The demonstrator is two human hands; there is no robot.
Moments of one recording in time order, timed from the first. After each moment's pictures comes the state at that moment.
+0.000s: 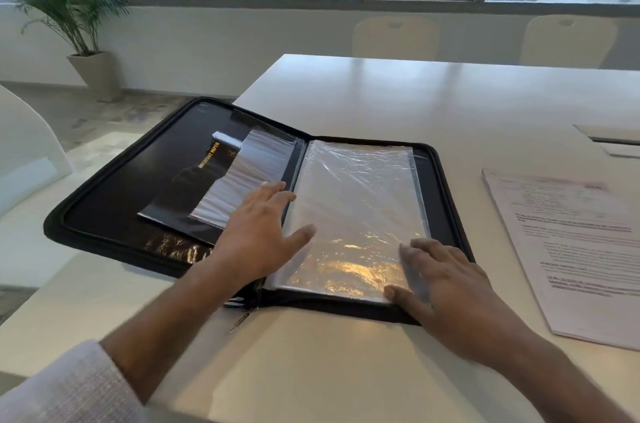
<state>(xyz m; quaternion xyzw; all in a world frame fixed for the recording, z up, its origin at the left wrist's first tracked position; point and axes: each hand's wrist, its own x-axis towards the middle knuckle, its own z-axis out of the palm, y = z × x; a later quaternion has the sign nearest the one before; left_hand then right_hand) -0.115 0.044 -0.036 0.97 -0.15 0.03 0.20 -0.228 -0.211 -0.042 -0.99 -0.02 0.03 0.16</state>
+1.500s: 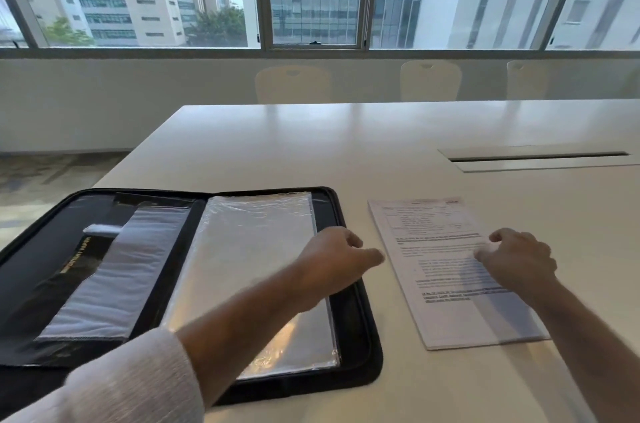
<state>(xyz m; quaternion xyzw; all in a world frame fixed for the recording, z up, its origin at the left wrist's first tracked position) -0.138 -0.175 0.011 0.84 -0.19 -0.23 0.44 -0.222 -0.448 -0.033 -0.87 0.46 -0.09 0.14</state>
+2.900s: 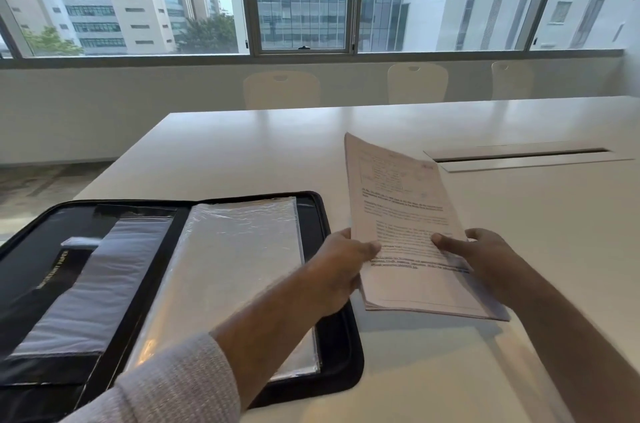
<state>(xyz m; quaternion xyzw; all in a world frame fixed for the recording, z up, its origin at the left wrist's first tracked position) -0.143 -0.223 -0.005 0.59 -0.07 -0.40 0.70 -0.228 -0.436 -0.021 -0.72 0.37 -0.12 0.57</state>
